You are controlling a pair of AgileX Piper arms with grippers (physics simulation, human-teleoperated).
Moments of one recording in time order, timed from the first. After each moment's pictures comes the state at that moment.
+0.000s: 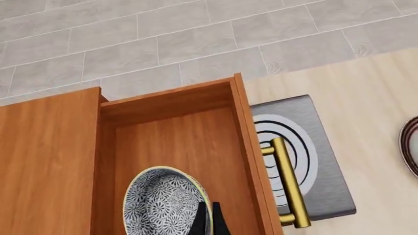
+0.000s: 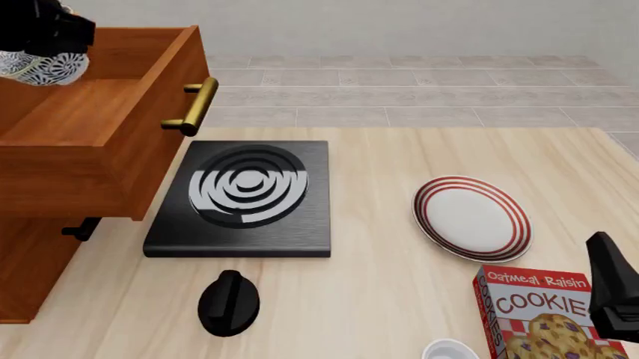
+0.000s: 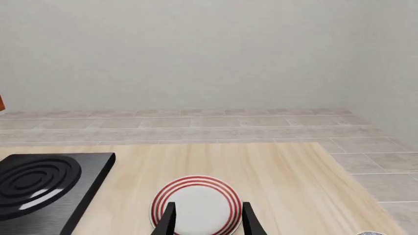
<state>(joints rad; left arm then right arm) -0.07 1.26 -1.44 0.88 0.15 -0.04 0.00 -0.02 -0.01 0.00</state>
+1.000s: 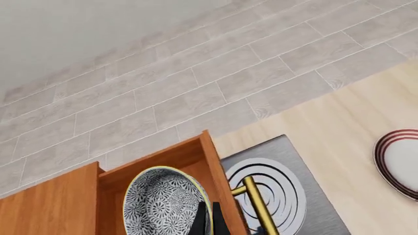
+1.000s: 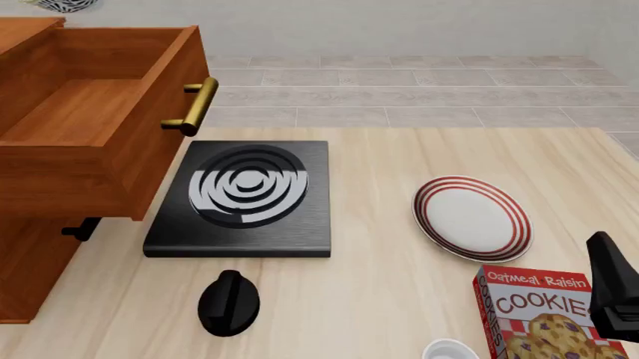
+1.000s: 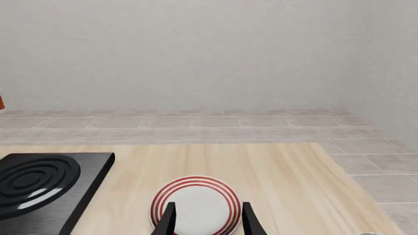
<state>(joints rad) -0.20 1.27 -1.57 0.77 0.26 -0.03 0.00 -0.03 -0.01 -0.01</state>
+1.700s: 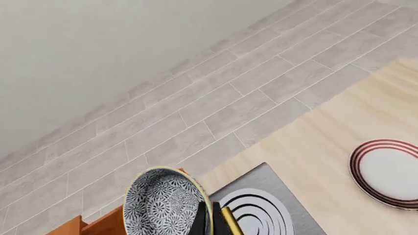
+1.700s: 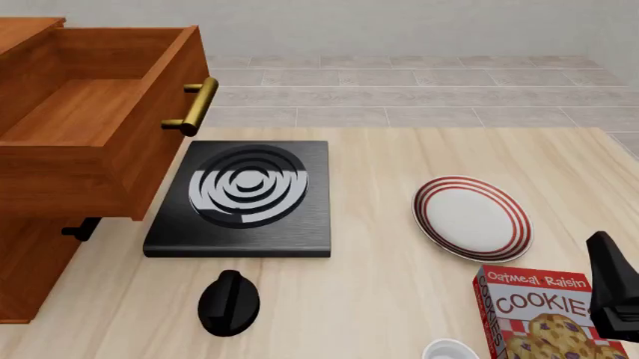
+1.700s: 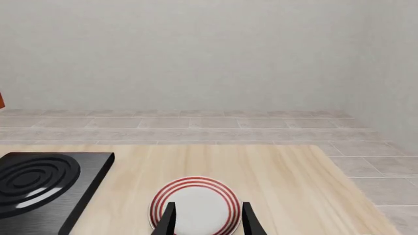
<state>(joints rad) -0.35 1.27 -1.57 0.64 0.33 -0.03 0.00 -0.03 -0.01 -0.02</state>
